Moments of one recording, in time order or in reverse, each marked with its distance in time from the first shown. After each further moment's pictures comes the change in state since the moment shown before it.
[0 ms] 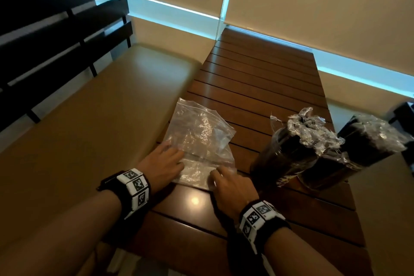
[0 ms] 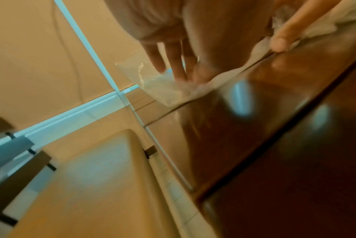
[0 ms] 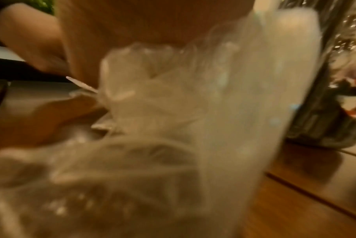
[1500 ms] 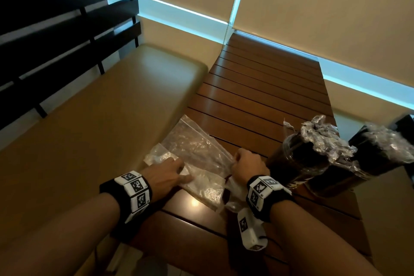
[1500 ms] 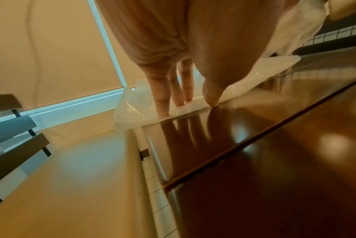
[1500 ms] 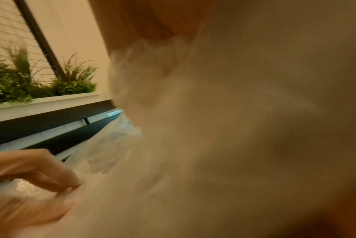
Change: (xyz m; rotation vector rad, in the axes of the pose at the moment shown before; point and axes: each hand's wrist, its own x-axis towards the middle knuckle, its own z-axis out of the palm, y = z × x) left_hand -0.022 0.001 0.004 -0.369 -0.226 -0.033; right_hand 0.043 0.009 -0.038 0.312 0.052 0.575
